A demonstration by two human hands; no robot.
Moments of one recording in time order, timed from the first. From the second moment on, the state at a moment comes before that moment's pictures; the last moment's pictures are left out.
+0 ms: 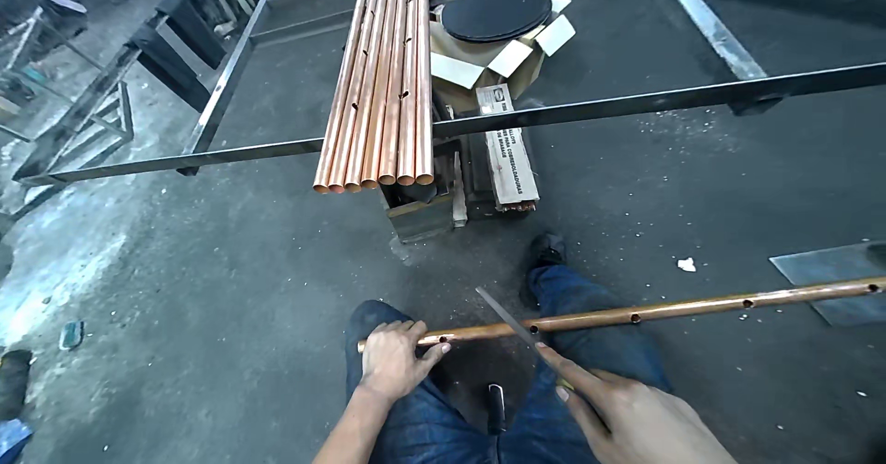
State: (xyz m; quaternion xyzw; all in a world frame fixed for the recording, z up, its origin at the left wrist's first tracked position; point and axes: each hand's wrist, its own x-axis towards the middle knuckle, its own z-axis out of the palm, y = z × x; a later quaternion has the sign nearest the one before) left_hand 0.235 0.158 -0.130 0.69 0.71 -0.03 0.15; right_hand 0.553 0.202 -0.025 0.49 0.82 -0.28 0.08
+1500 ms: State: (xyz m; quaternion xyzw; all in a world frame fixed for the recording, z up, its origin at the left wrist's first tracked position) left_hand 0.230 0.206 -0.097 0.56 0.72 -0.22 0.34; right_hand 0.452 0.193 -0.039 0.42 0.85 -0.25 0.17
